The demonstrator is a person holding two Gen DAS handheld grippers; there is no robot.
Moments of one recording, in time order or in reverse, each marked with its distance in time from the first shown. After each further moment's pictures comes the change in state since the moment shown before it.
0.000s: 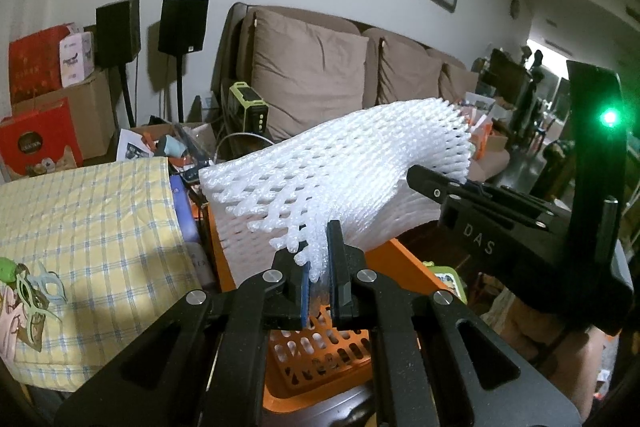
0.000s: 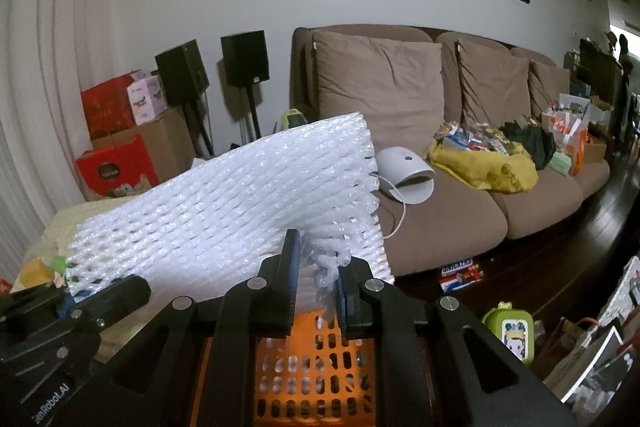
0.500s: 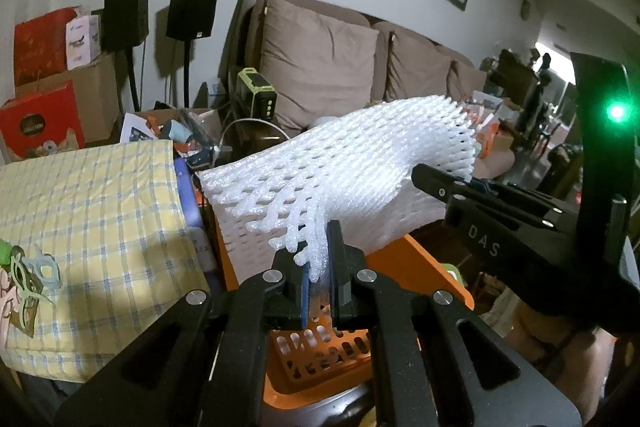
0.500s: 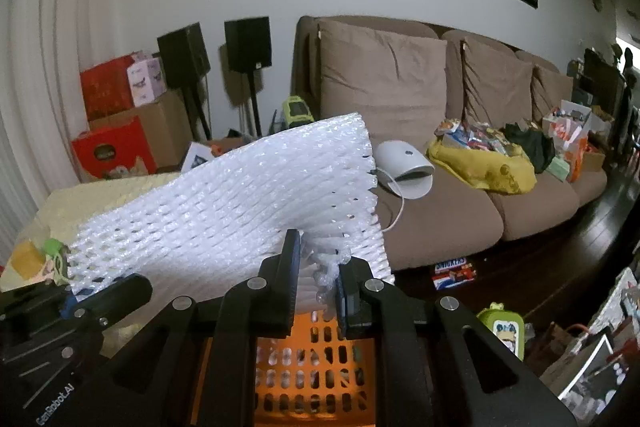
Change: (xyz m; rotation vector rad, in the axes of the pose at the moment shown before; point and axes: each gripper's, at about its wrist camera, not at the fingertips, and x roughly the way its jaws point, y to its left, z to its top) left arm 0.010 0.007 -0.011 -0.043 0.031 0.017; right arm 0.010 0.008 -0.006 -0.052 0.048 -0.018
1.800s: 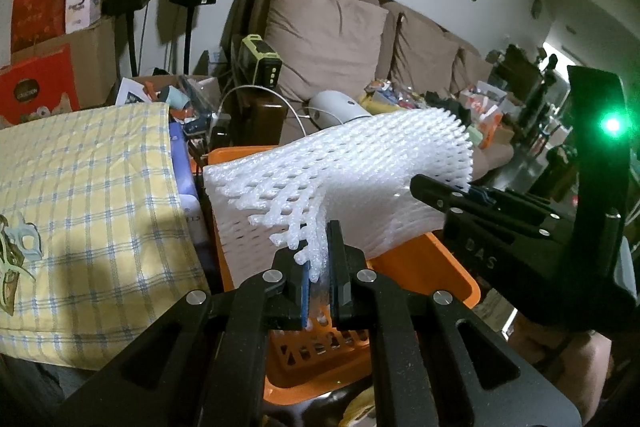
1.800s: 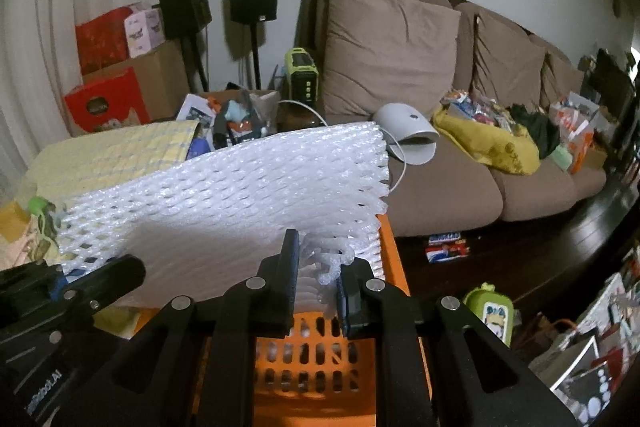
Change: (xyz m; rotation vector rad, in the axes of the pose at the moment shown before) left arm 0.023 0.009 -0.010 -0.067 0.089 -0.019; right arm 0.033 0.001 -0.019 -0.051 0.143 -0.014
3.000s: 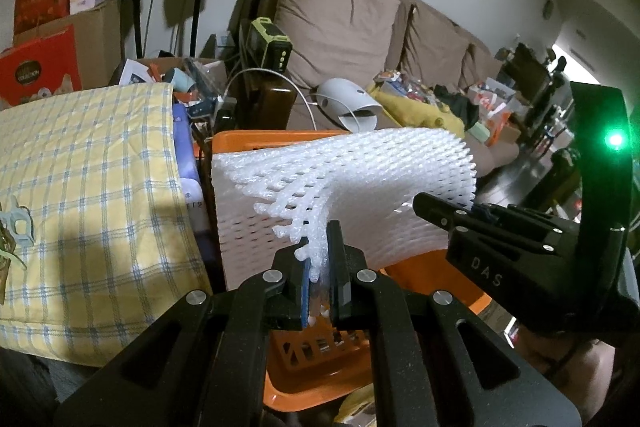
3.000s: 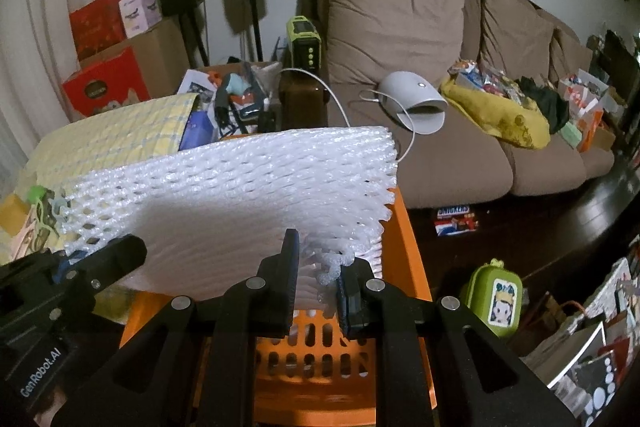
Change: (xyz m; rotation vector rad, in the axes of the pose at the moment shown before) left arm 0.018 0.009 -0.004 -0.036 0.039 0.014; right arm 0.019 0.001 -0.008 0.017 0.108 0.026
